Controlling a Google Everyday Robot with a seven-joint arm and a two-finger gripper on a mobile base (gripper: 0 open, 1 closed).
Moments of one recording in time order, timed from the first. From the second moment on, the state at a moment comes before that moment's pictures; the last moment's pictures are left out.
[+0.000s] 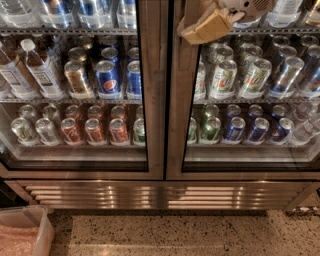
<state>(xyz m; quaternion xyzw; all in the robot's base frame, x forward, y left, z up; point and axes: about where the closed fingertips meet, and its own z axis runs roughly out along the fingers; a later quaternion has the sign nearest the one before) 0.546 -0.063 1.045 -0.70 0.59 0.21 0.35</state>
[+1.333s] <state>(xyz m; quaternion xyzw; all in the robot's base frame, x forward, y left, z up) 0.544 -0.063 1.044 -0.69 0.59 0.22 0.36</state>
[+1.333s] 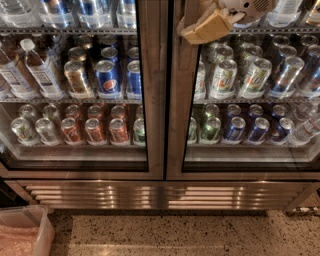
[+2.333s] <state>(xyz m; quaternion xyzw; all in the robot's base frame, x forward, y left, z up) 0.545 -0.062 1.044 -0.69 0.59 0.21 0.37</state>
